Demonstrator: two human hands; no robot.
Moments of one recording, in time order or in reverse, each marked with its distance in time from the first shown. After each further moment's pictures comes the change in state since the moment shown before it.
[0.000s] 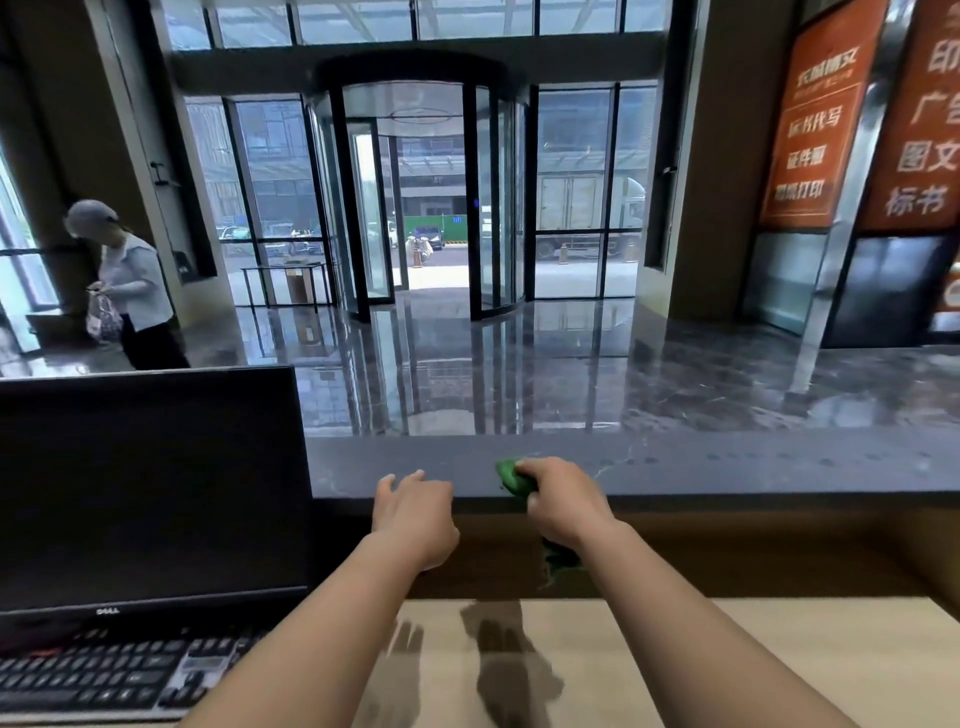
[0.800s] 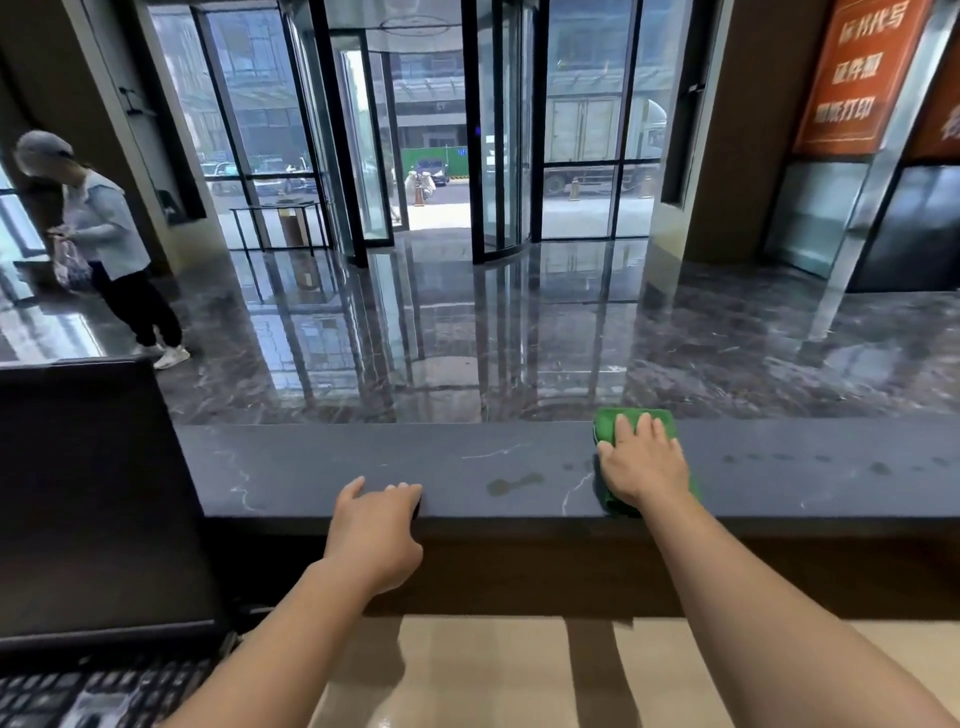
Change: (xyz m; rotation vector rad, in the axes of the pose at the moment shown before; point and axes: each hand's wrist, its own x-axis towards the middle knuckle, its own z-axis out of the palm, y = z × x) left_hand 0.079 0.024 0.040 0.031 -0.122 -0.055; right_hand 0.142 0.171 0.000 -0.278 -0.044 0.339
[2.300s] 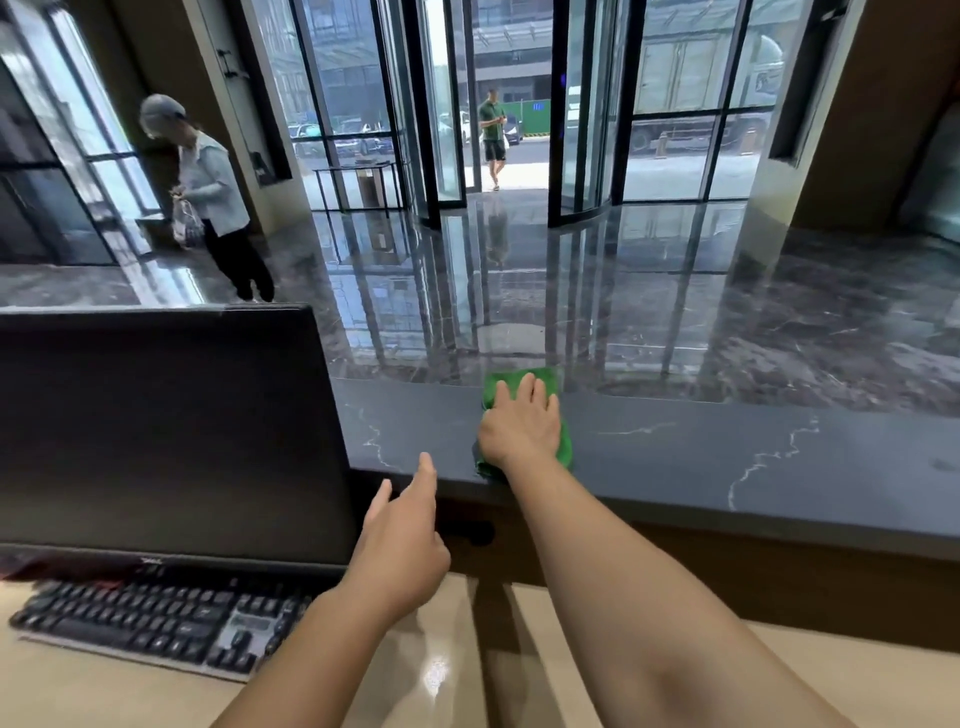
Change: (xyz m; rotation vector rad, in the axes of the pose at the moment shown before) left_hand -0.042 -0.097 0.021 -0.469 0.038 -0.214; right_hand -0.043 -0.263 0.070 0.008 -0.053 -0.323
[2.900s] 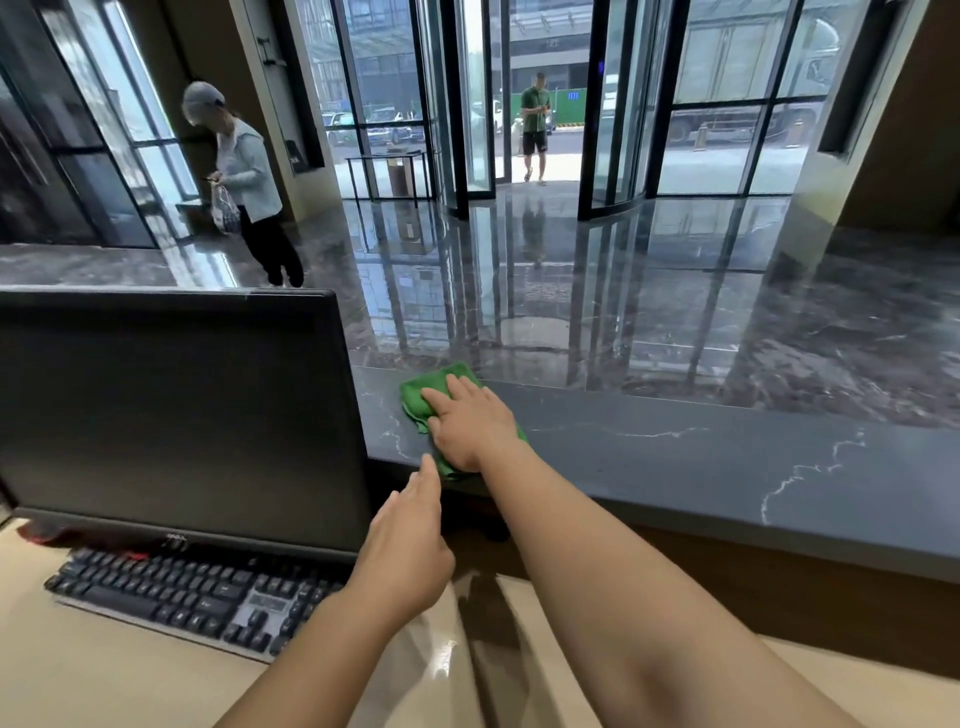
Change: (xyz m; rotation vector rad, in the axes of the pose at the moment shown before) left_hand -0.007 -0.008 -0.003 0.046 -0.011 -0.066; right_hand 0.008 -0.053 0.016 -0.029 -0.159 -0.485
